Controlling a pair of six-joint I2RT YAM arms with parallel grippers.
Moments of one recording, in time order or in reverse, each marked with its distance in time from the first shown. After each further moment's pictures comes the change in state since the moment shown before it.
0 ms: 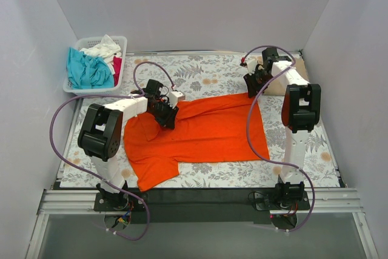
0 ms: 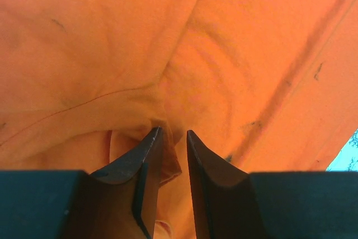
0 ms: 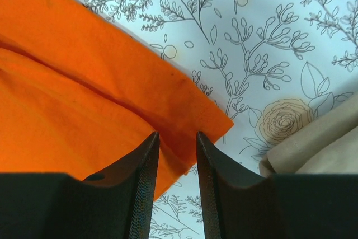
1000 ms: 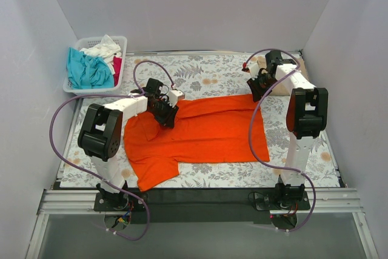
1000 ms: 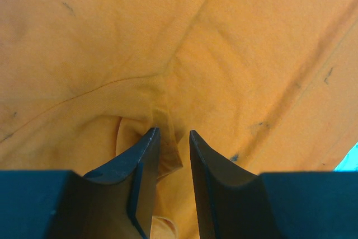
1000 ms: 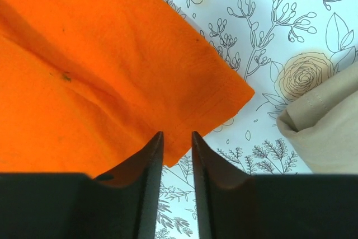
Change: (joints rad) left arm 0.000 0.001 0.014 -0.008 -0.035 -0.005; right arm -0.013 -0.137 -0.161 -0.007 0.031 -0.094
